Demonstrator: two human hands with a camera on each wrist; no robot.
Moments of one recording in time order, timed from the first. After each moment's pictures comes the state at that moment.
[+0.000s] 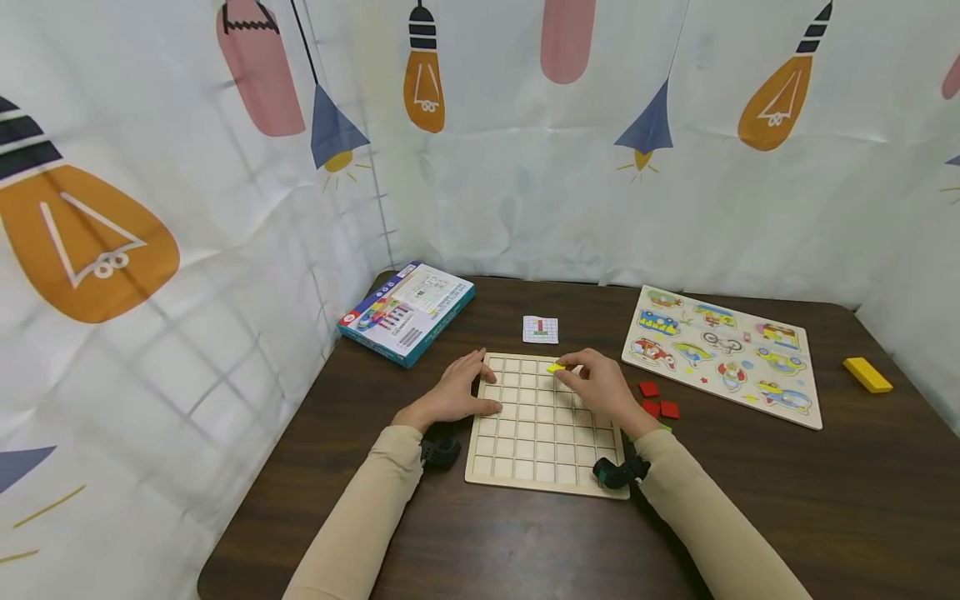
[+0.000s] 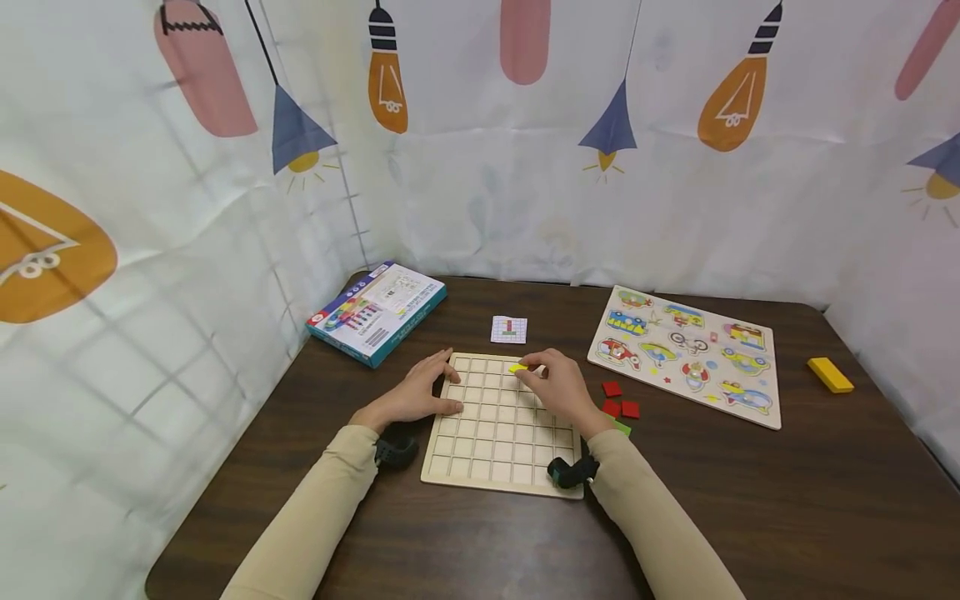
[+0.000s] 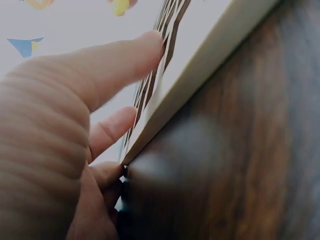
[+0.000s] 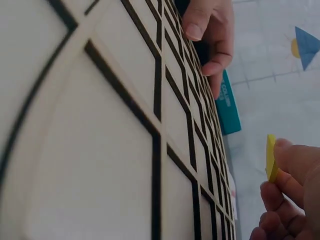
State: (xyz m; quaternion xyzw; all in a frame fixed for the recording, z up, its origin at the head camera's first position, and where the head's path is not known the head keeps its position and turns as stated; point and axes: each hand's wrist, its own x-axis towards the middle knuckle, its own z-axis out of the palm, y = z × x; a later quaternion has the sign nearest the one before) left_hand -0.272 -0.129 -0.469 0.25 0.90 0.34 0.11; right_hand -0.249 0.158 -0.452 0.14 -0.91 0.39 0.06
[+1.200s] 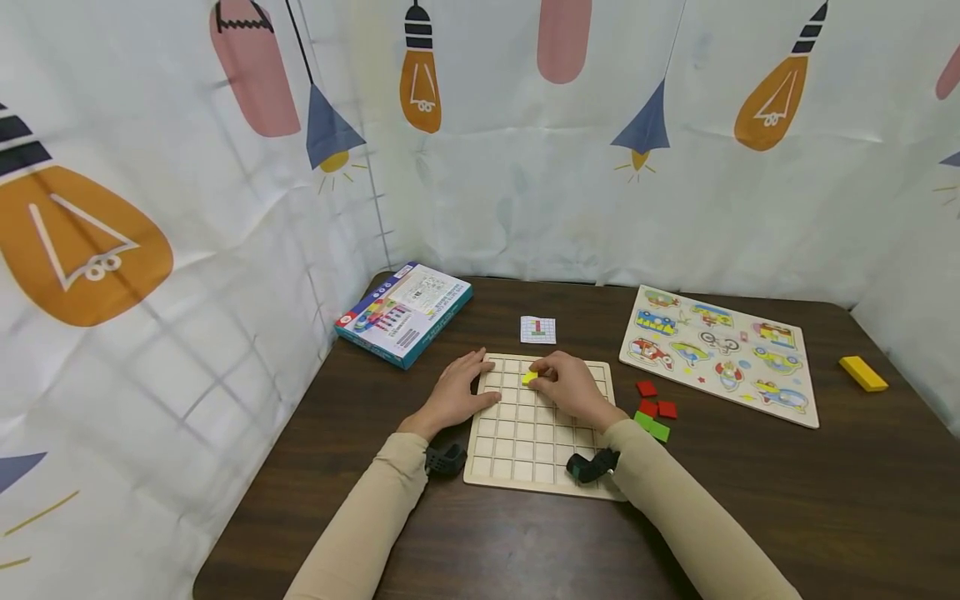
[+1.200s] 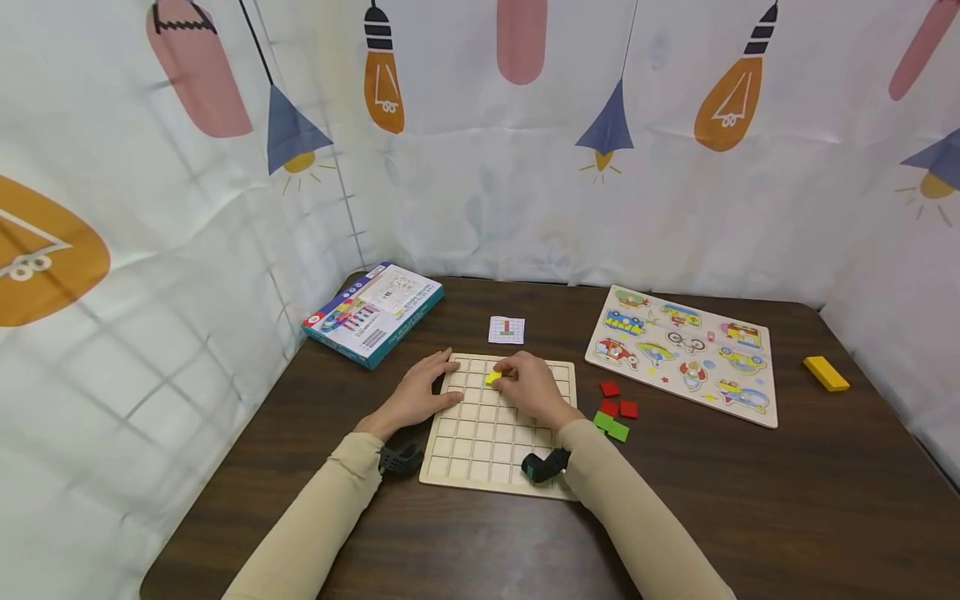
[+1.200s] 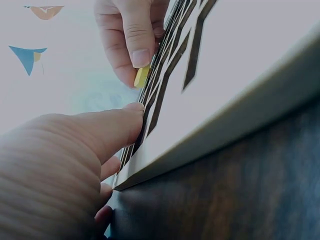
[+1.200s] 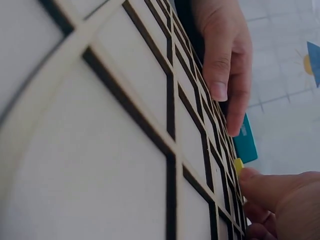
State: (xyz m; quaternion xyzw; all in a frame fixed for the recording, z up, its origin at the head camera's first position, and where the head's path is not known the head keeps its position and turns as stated) left_hand -0.262 -0.116 -0.471 0.21 0.92 0.32 0.04; right_hand -0.266 0.124 -0.465 0.17 -0.92 0.35 0.03
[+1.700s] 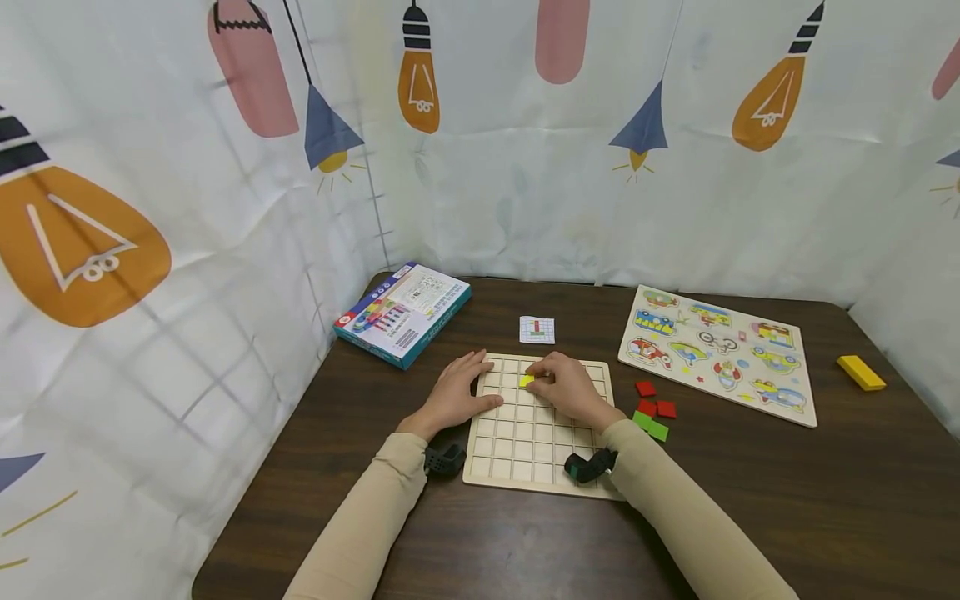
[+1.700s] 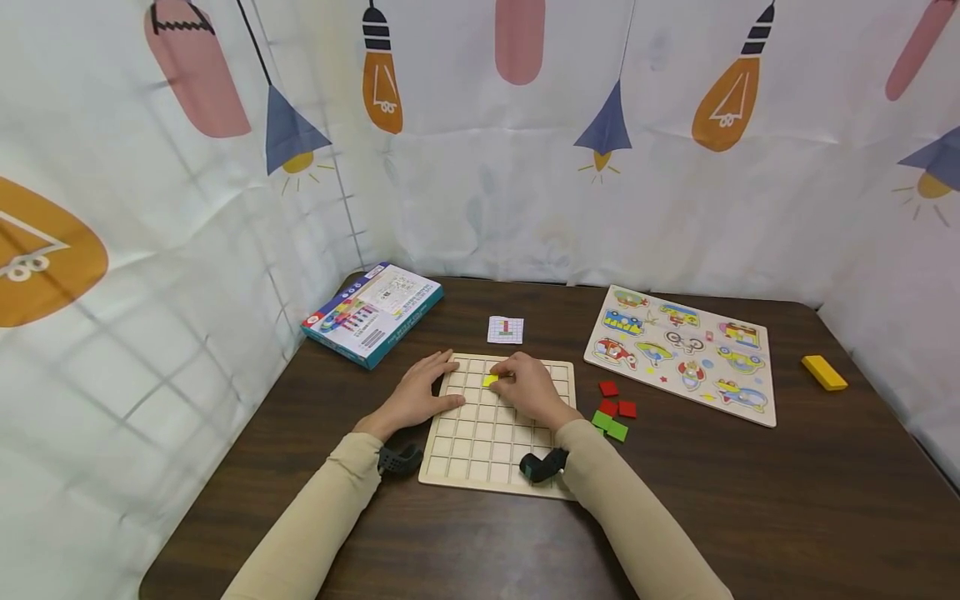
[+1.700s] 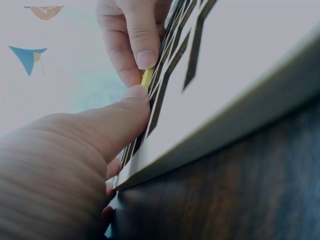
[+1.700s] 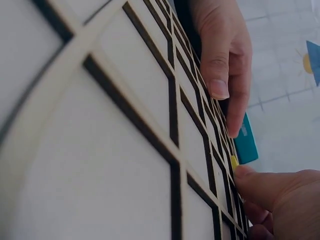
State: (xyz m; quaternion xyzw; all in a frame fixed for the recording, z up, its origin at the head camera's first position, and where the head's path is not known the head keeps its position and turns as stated) left_hand -0.265 -0.117 -0.475 0.22 0.93 0.30 0.04; right_hand -0.267 0.124 -0.469 0.19 -0.92 0.34 0.03
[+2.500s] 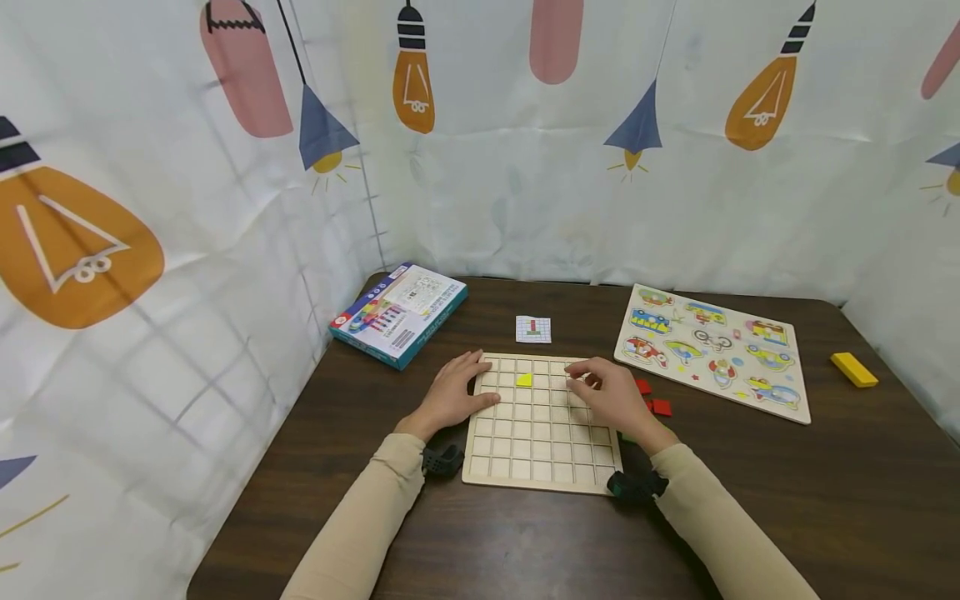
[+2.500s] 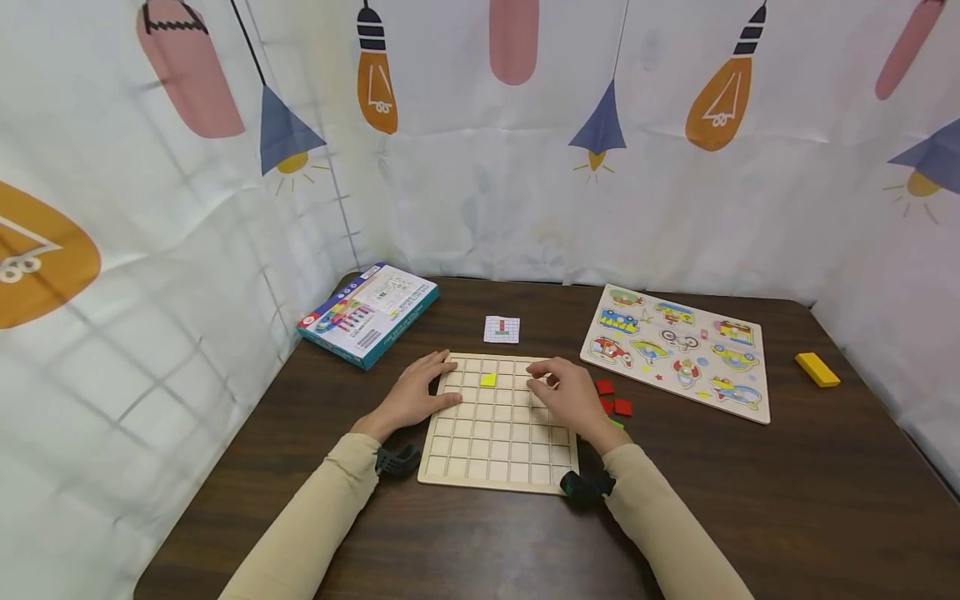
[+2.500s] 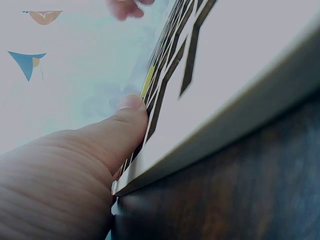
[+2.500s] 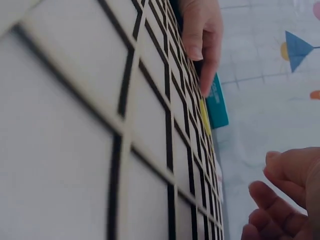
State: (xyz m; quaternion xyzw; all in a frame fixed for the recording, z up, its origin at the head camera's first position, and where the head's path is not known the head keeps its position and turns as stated) left_hand -0.264 -0.117 -0.476 0.22 0.93 0.30 0.03; right_hand -0.228 0.177 -0.449 0.14 -0.91 0.39 0.09
